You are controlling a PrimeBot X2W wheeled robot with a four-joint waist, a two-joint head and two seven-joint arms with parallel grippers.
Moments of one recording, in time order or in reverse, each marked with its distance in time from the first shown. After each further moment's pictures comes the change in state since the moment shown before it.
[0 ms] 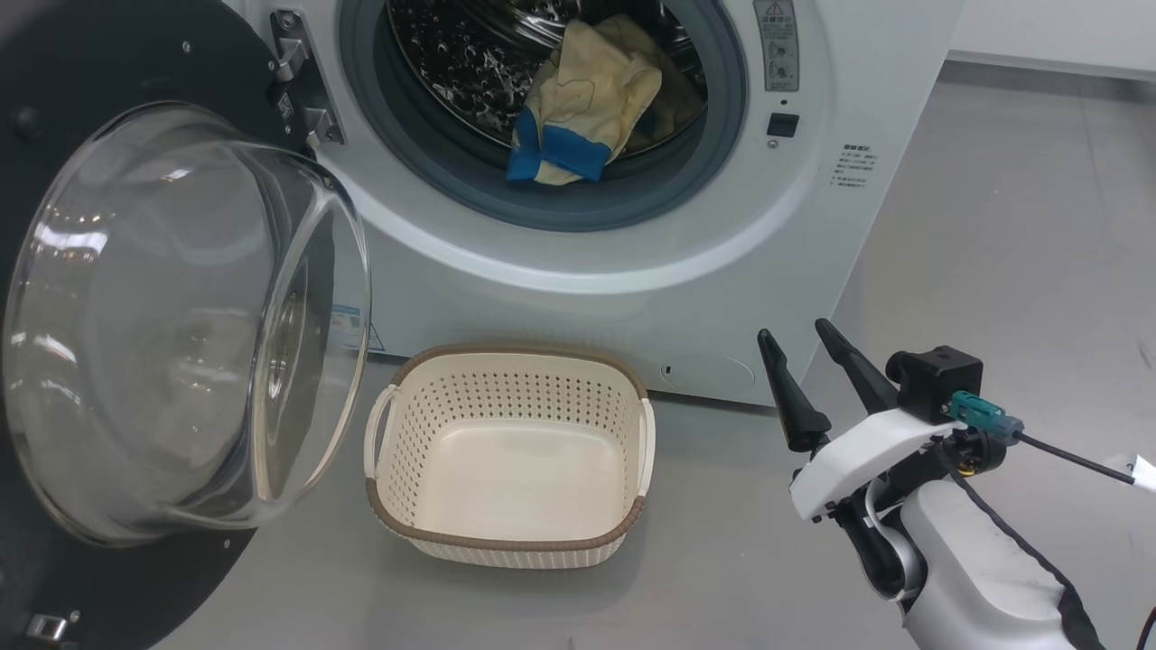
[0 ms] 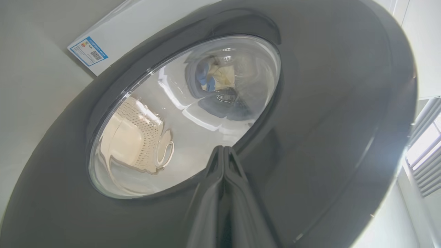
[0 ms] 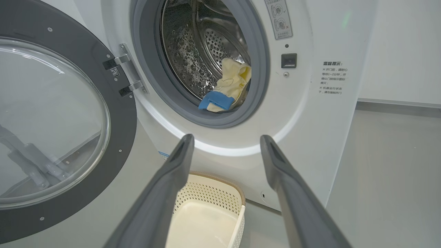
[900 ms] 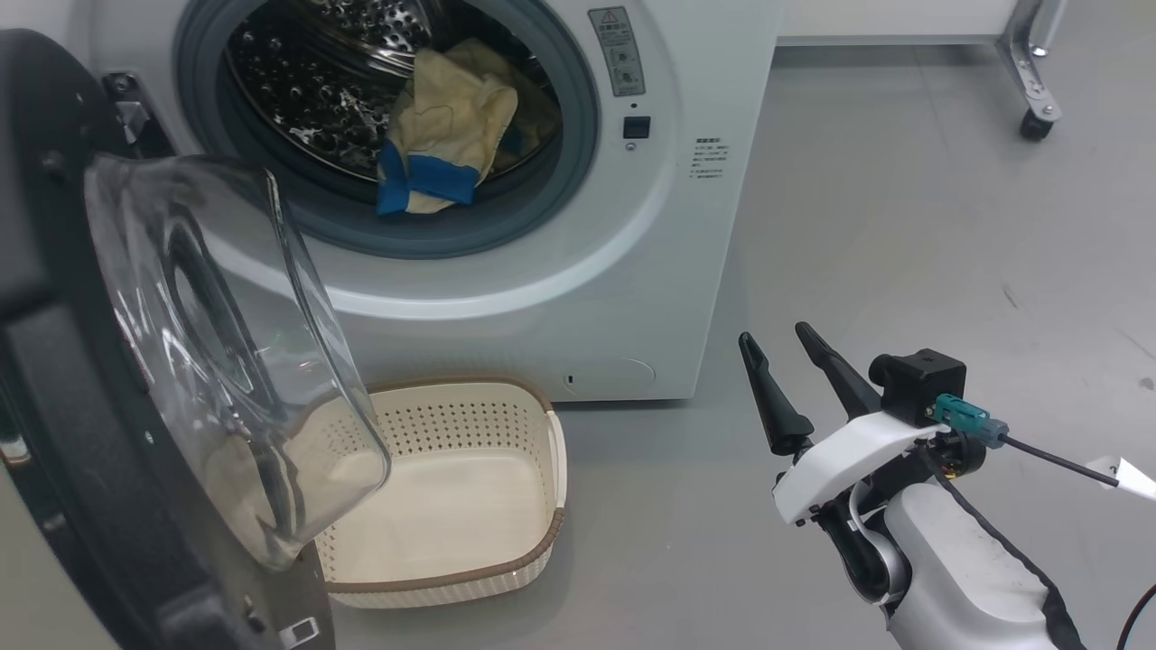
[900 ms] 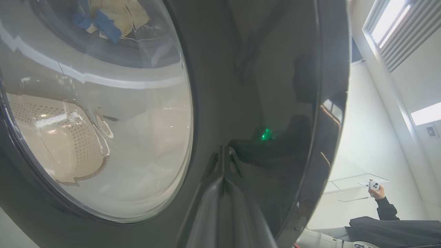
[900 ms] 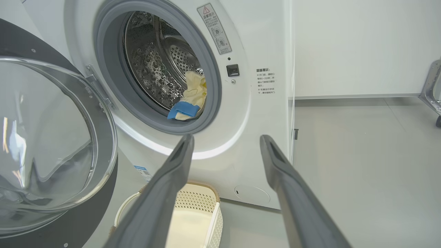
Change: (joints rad) left arm 0.090 -0.096 -0.012 -0.407 -0.107 0.018 0.091; right arm 0.000 0.031 0.011 0.000 0.010 0.009 -0.002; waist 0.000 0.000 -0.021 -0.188
